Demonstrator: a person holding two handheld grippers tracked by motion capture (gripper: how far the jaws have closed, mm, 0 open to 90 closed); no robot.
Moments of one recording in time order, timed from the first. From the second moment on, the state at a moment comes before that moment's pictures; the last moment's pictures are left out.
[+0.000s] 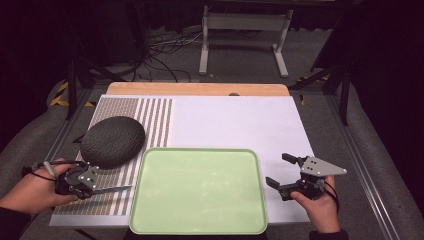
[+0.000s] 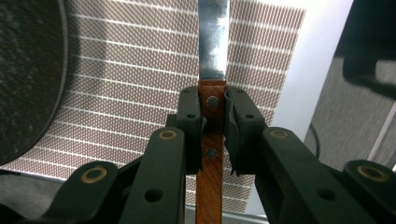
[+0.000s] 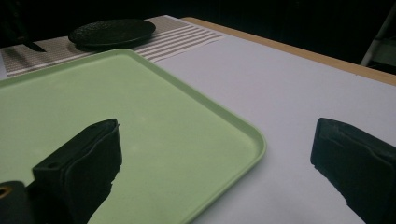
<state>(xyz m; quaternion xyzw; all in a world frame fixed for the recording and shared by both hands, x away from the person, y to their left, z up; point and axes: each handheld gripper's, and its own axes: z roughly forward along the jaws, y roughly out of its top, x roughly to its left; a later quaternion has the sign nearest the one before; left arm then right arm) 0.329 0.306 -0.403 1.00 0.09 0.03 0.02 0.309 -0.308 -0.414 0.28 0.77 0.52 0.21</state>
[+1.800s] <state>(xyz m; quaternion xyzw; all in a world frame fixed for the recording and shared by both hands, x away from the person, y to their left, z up) 0.328 0.242 -0.362 0.91 0.37 -0.07 0.18 0.308 -0.311 -0.413 0.28 0.77 0.52 0.21</state>
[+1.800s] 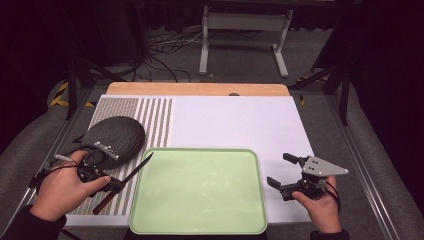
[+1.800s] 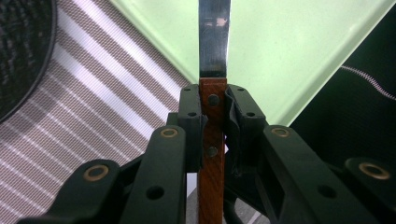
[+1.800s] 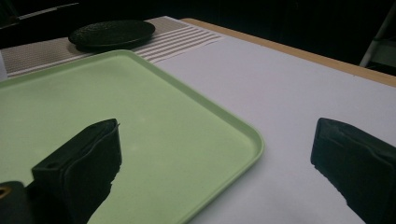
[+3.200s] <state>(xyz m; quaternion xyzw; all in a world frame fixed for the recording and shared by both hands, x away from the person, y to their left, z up) 0.335 0.180 -0.405 0.90 0.36 -0.13 0.22 0.308 -0.312 -0.414 0.28 0.78 0.52 0.21</state>
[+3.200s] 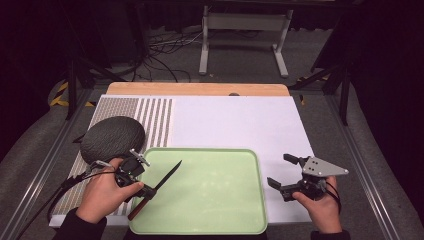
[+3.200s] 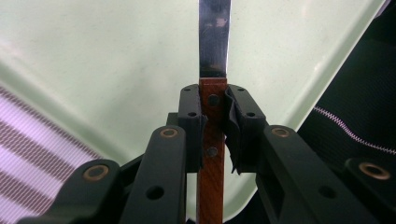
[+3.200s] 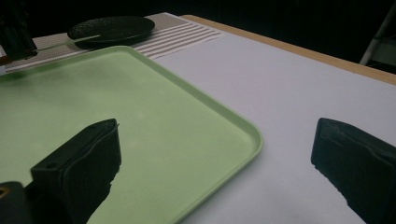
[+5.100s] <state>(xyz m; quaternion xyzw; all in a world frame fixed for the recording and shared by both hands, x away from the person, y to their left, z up) 0.344 0.158 -0.440 0.89 0.38 -0.16 0.18 0.308 -0.312 -0.416 0.28 0.78 0.52 0.21</state>
